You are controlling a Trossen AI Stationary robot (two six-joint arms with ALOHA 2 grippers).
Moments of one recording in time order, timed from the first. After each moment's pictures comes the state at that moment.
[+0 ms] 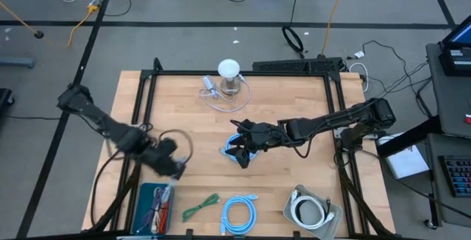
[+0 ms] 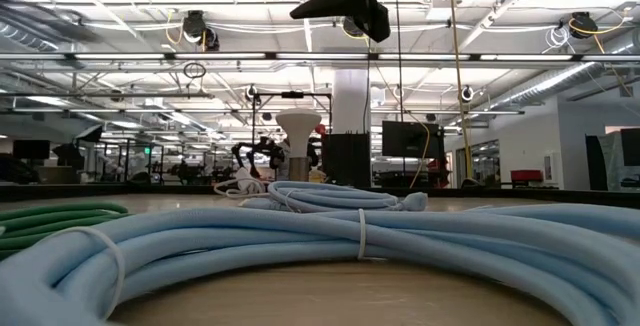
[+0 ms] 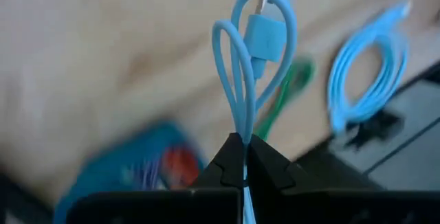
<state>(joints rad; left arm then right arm) -0.58 1.18 0.99 -0.95 0.01 -1.72 0.18 1.64 1.26 -0.11 0.11 0.71</state>
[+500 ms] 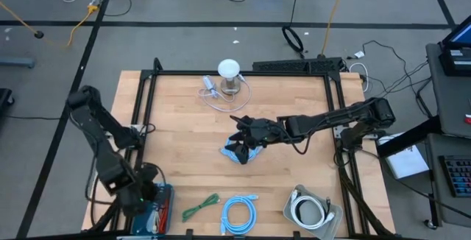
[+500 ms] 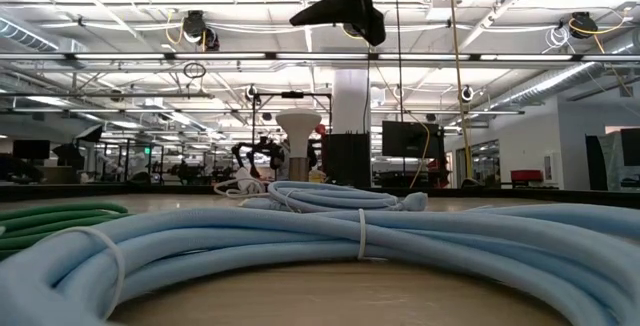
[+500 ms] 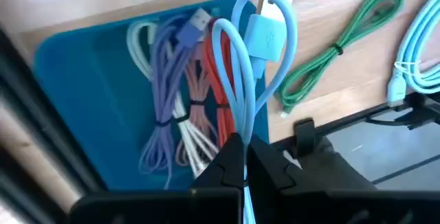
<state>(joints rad) -1.02 1.32 1.00 -0.91 -0.05 -2.36 0.14 1.64 1.26 -0.11 0.10 0.66</state>
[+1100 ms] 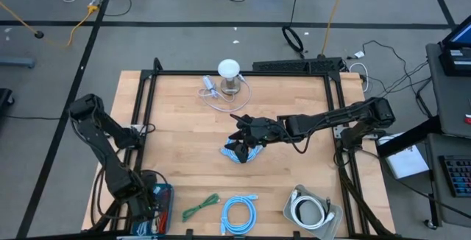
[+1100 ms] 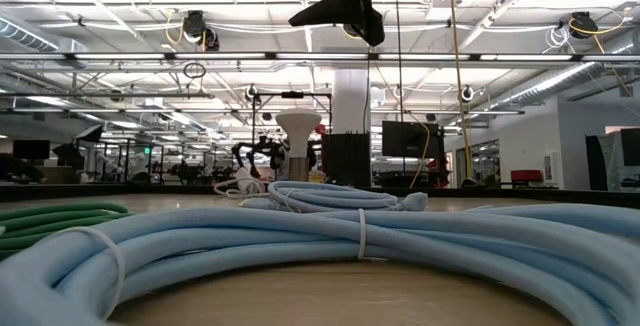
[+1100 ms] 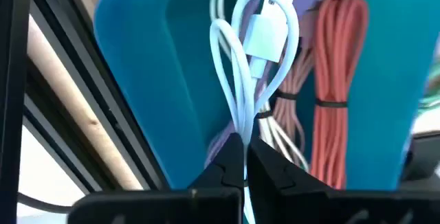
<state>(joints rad) -1.03 1.46 0.95 -0.86 0.16 -2.38 0.14 1.64 1.26 -0.10 0.10 0.67</state>
